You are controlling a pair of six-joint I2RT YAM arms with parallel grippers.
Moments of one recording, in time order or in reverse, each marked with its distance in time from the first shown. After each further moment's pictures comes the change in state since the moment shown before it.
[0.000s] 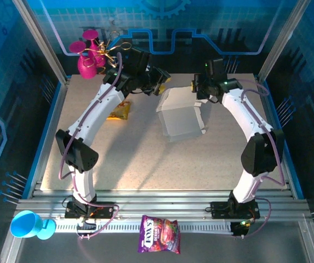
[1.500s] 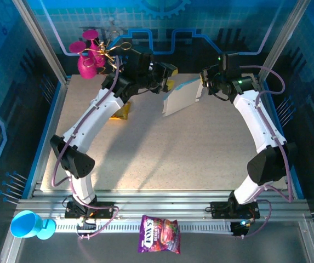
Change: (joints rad) left arm -0.069 -0.076 -0.053 0.167 -0.016 -0.268; right arm -0.039 -0.121 0.016 -0.027 0.014 -0.274
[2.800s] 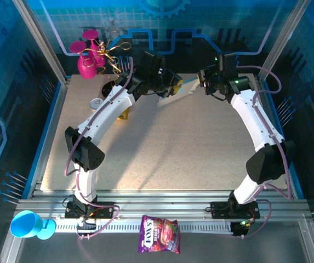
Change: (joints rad) left arm -0.001 0.141 0.065 -0.058 0.033 0.104; right arm 0.024 0.024 0.000 0.023 0.000 0.011
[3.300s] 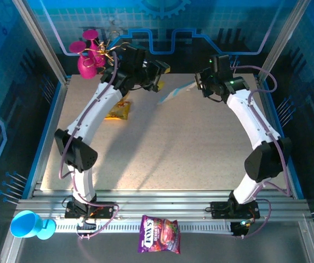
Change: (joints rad) left arm 0.115 -0.086 -0.050 0.002 0.009 0.074; right arm 0.026 0.003 -0.011 -0.023 0.063 -0.061
